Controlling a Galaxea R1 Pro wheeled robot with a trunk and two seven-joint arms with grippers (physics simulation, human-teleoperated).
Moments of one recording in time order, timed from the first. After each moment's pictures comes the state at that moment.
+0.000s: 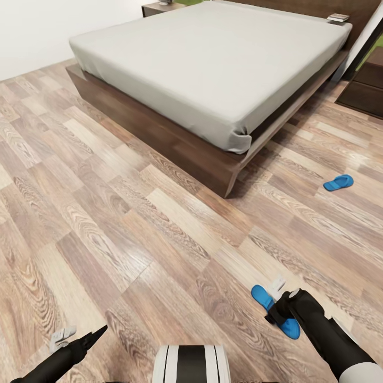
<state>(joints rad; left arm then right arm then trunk) 0.00 0.20 0.35 -1.17 0.50 0.41 -0.79 -0.47 -0.26 0.19 -1.05 0.54 0.73 0.60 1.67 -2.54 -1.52</state>
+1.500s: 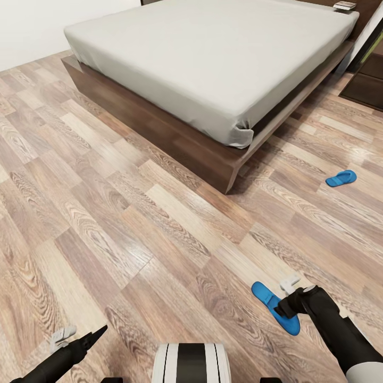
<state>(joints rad) 0.00 0.20 0.35 -1.17 0.50 0.41 -0.79 -0.47 -0.26 0.03 -1.07 0.54 0.73 0.59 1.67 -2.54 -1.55</state>
